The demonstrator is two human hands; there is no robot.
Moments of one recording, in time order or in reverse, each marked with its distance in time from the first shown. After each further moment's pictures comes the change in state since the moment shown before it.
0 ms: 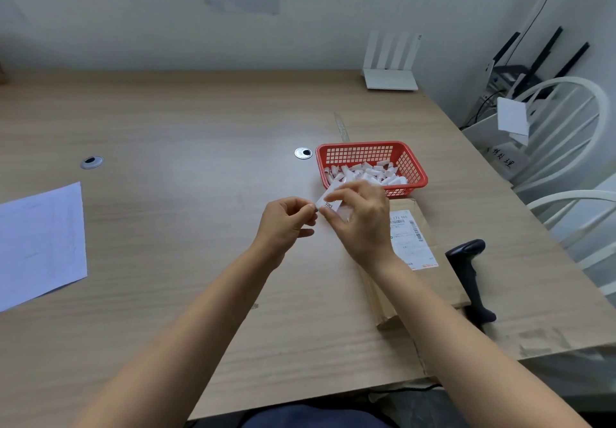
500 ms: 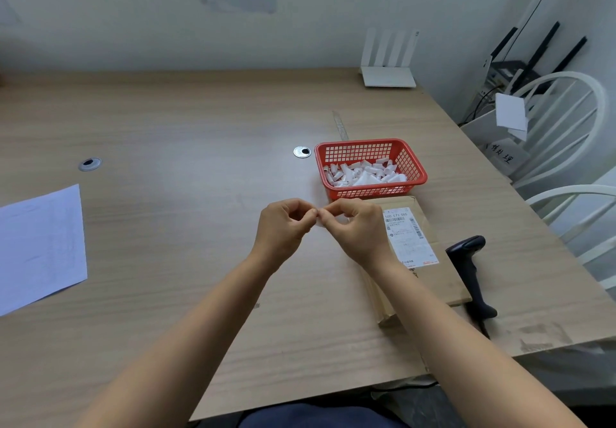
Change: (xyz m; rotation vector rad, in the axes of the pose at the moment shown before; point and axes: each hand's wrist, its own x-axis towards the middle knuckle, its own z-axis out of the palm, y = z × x) left_hand -0.006 -0.005 -0.003 0.320 0.039 0.204; right_hand -0.005 -0.008 -0.005 0.258 -0.190 0.139
